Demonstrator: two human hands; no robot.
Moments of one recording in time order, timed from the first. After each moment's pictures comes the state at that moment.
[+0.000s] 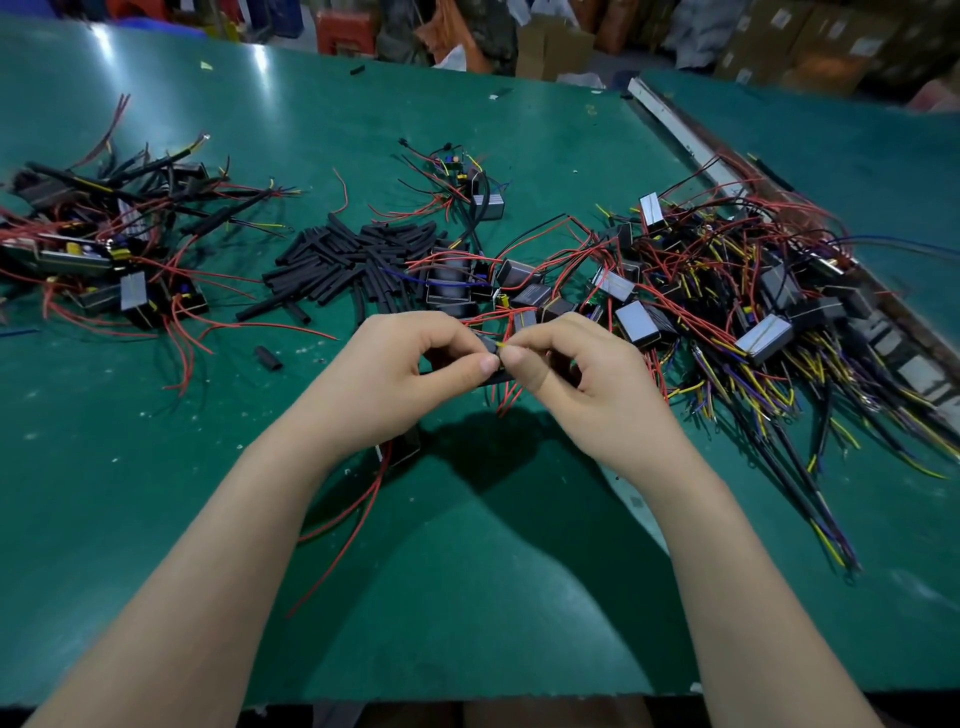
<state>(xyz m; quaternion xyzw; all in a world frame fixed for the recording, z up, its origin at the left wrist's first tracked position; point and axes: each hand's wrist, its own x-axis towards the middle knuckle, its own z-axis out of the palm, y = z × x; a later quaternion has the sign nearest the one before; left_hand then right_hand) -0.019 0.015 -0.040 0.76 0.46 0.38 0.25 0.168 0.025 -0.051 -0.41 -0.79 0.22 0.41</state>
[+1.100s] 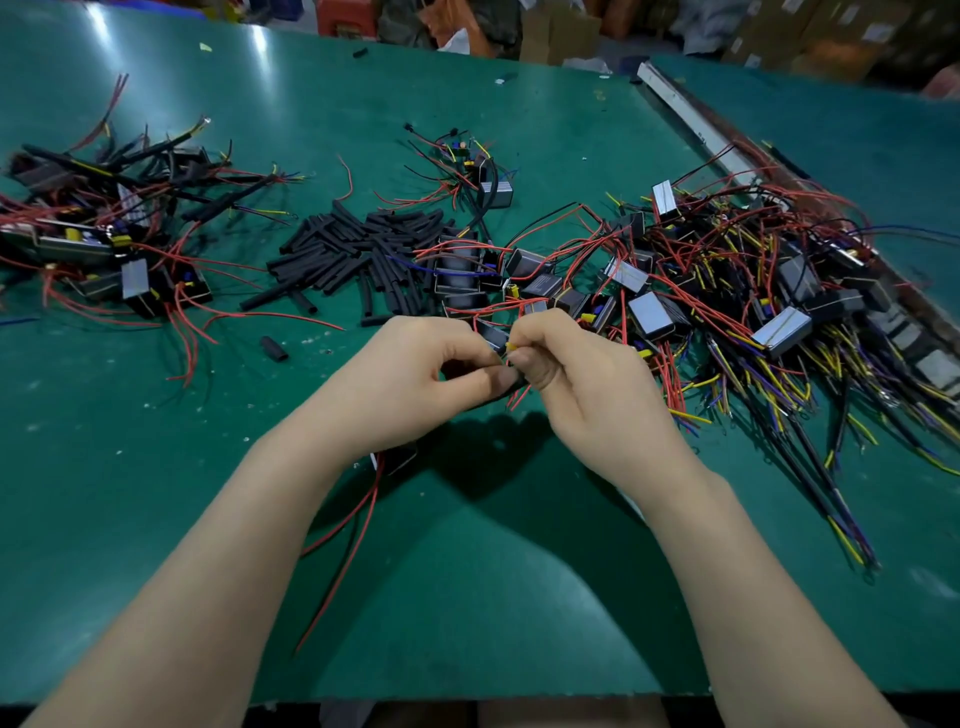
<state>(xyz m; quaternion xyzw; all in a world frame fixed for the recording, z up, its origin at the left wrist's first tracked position) -0.018 0.017 -0.042 0.80 0.46 0.32 0.23 0.159 0.018 -0.052 -0.43 -0.83 0.07 0.35</state>
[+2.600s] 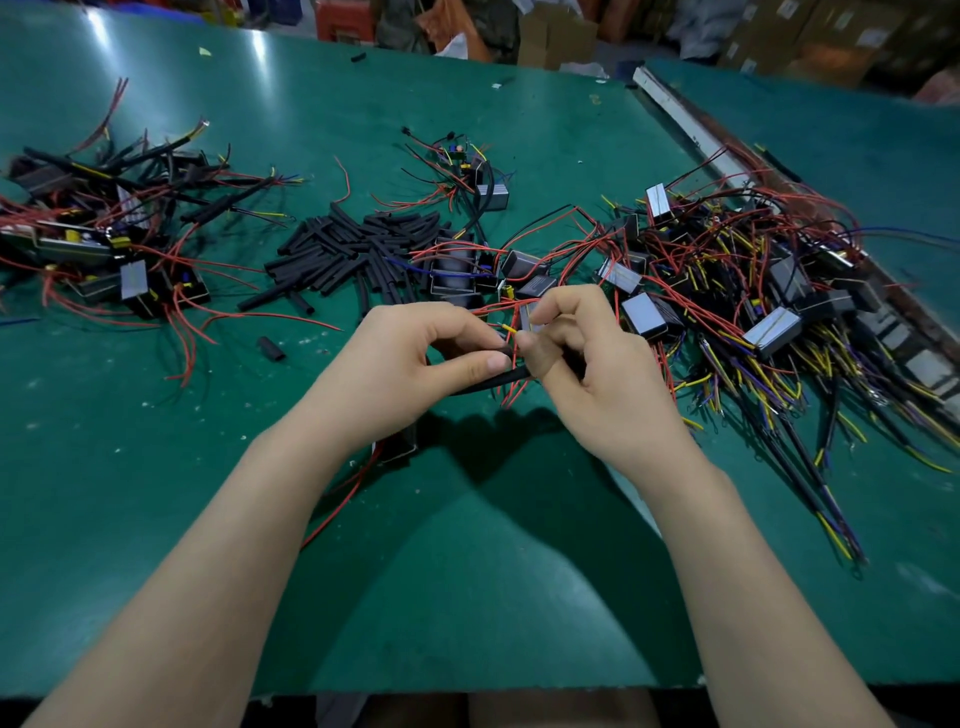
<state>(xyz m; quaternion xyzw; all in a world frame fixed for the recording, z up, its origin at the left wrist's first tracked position) -0.017 0.016 -0.044 0.75 0.45 0.40 0.25 0.165 0.022 -0.054 -0.43 -0.79 0.18 0.40</state>
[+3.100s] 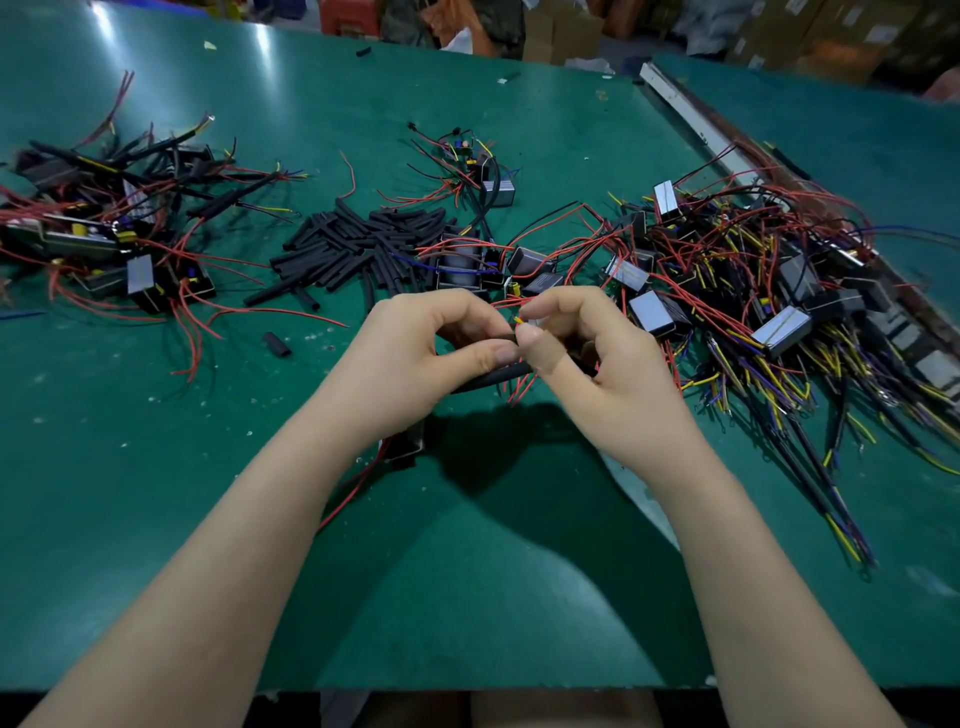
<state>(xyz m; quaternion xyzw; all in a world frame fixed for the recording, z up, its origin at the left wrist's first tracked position) -0.014 0.015 -0.040 0.73 0.46 0.43 0.29 0.161 0.020 -0.050 -0.40 -0.75 0.29 0.45</state>
